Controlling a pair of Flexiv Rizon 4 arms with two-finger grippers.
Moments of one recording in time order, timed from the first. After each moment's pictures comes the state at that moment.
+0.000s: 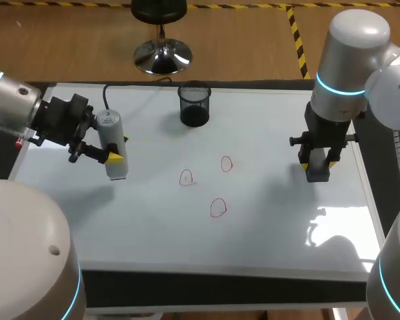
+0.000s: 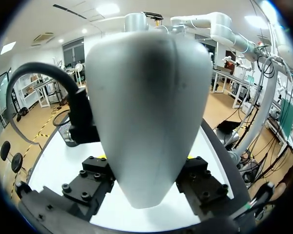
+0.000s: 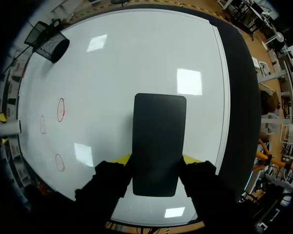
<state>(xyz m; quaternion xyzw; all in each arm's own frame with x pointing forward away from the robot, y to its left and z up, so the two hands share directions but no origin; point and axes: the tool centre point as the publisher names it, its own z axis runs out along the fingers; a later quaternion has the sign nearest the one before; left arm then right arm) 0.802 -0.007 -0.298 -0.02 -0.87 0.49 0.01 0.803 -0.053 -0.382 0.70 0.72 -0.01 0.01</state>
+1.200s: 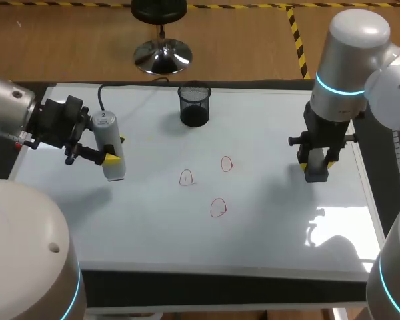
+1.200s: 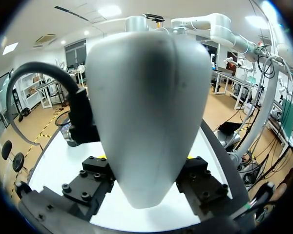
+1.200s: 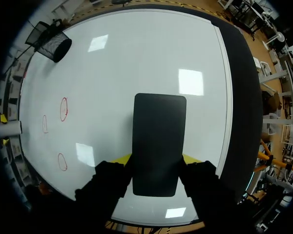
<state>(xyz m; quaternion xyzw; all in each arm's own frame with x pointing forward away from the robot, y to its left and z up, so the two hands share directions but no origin) 0.797 -0.002 -0.296 -0.02 -0.87 0.49 0.00 0.800 -0.044 -0.381 0.70 0.72 0.00 0.00</state>
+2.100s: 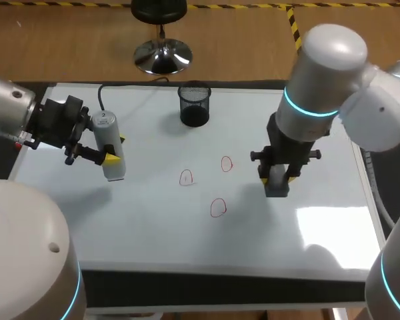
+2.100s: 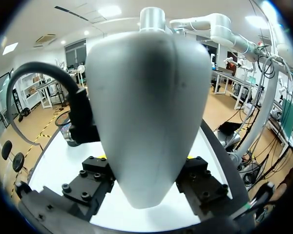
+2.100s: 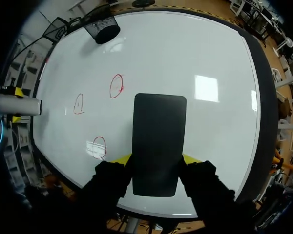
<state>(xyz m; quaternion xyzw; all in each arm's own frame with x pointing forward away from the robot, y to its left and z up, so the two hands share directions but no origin) 0.797 -0.002 -0.296 -0.02 -0.87 0.49 0.00 0.750 0.062 -0.364 0.67 0.74 0.05 -0.02</state>
